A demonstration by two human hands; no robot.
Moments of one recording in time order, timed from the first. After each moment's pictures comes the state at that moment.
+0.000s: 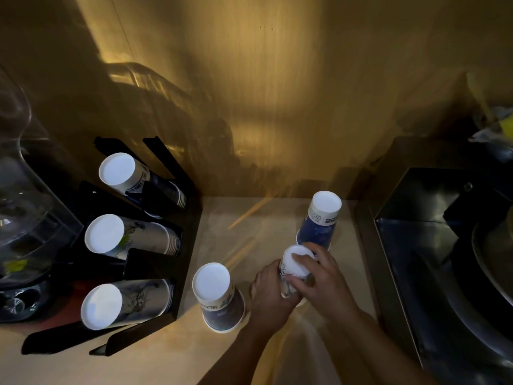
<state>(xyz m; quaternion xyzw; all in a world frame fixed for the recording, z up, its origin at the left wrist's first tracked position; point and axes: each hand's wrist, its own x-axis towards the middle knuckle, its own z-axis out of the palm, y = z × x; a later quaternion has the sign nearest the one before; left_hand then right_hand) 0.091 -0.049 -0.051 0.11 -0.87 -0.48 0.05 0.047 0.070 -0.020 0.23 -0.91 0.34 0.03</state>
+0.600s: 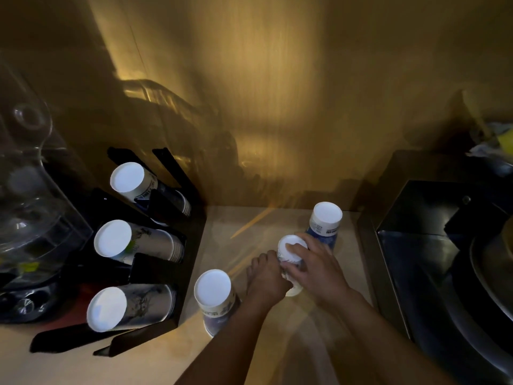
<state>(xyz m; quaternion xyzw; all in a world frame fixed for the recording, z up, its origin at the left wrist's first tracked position) 0.041 -0.065 -0.033 0.15 -0.94 -0.30 -0.05 0.009 0.057 -0.009 0.24 -0.93 0.28 0.01</state>
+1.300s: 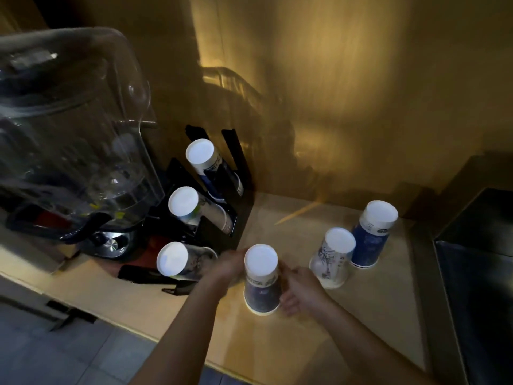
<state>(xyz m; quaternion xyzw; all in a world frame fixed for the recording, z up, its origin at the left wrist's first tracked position) 0.129 -0.171 0.025 0.42 -0.63 -0.65 -0.05 0.076 -0.030 -0.012 -0.02 -0.77 0.48 -0.41</state>
